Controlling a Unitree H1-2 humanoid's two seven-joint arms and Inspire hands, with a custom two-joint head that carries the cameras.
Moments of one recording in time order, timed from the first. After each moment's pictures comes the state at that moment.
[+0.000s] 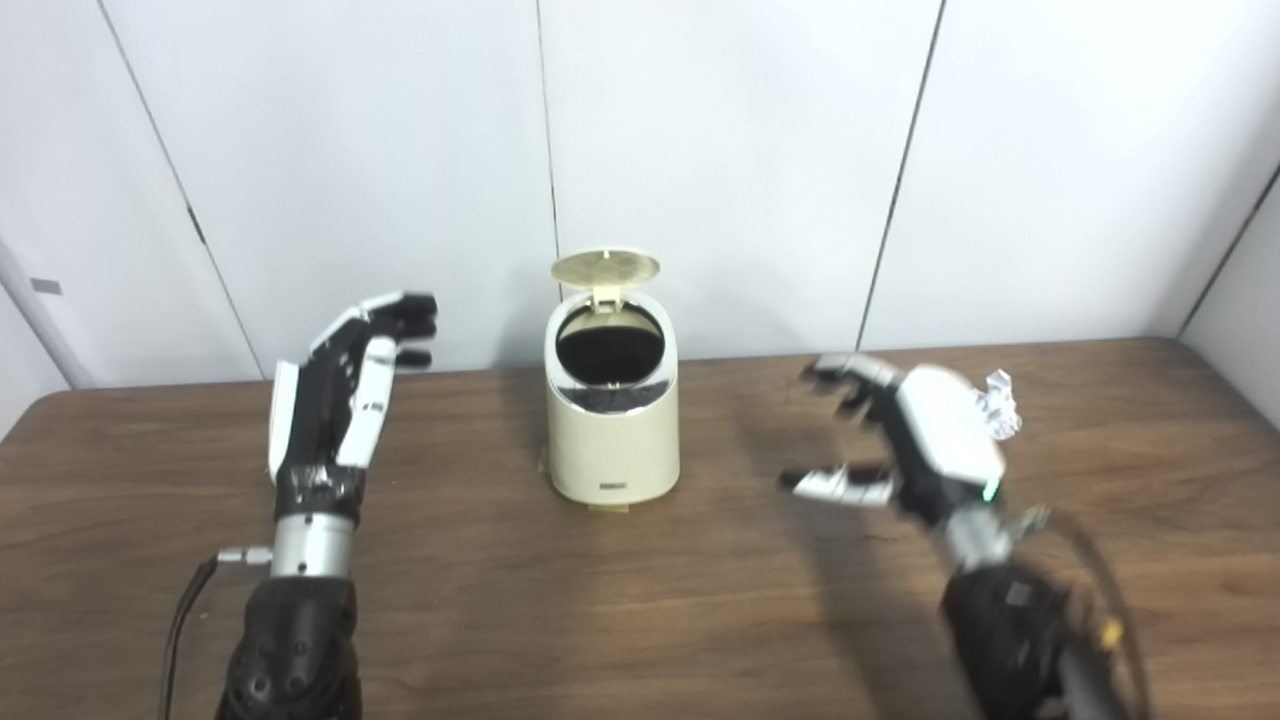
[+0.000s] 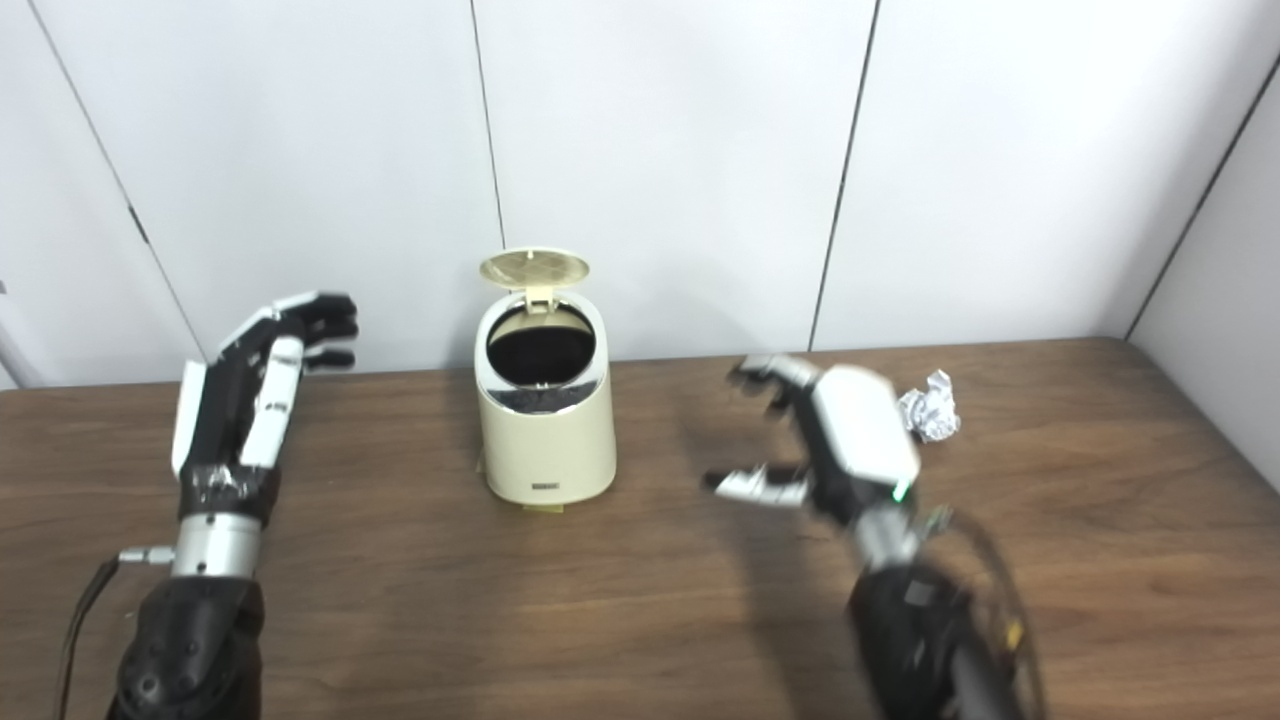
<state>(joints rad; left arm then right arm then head) -0.28 0.10 0.07 -0.11 0.12 -0.07 0.04 -0.31 -0.29 0.11 -0.17 -0.86 0.23 0.05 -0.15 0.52</state>
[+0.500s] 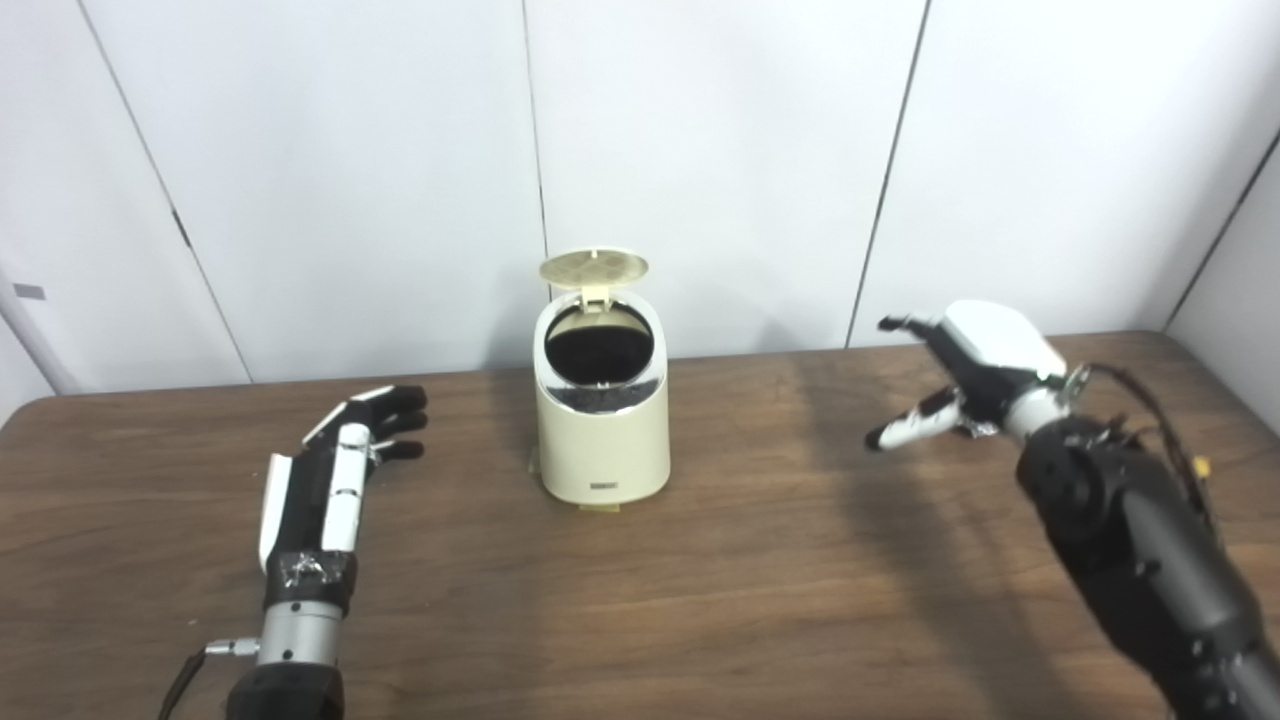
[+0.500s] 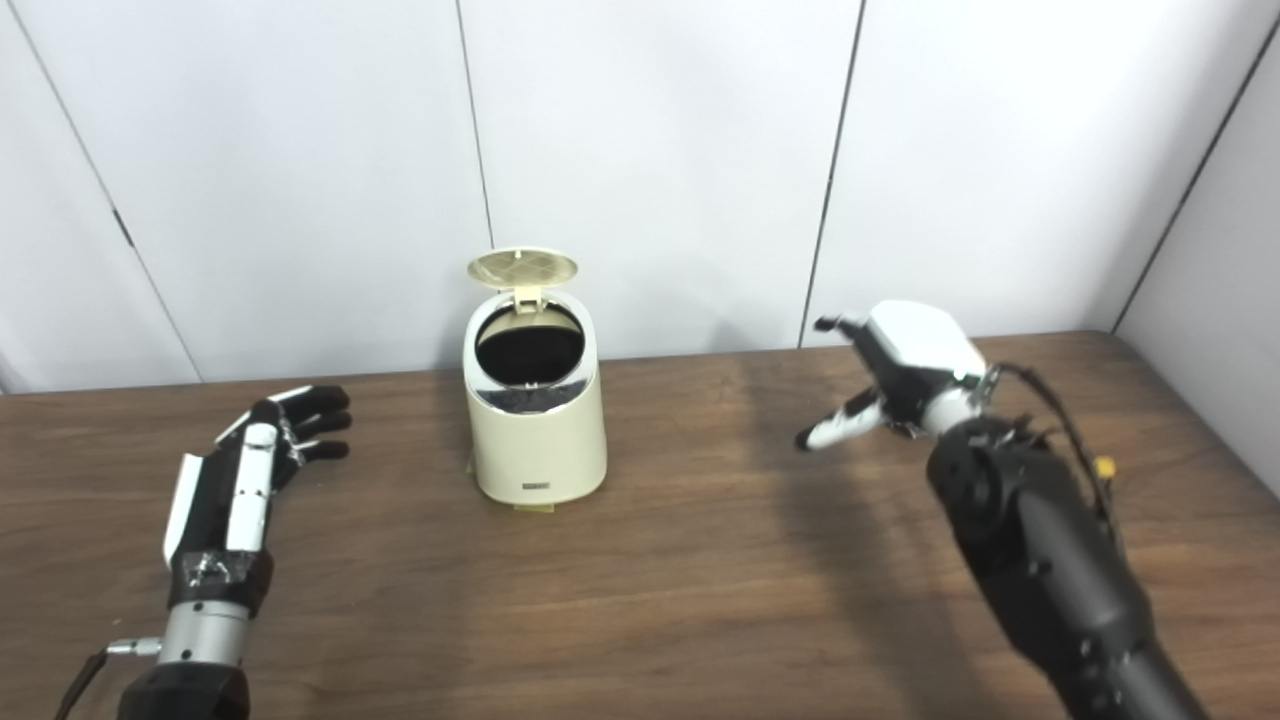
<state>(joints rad) -0.15 0.09 0.06 -0.17 0.04 0.00 0.00 -0.52 -0.52 0.16 0.03 -0.89 0.36 0.36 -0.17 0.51</state>
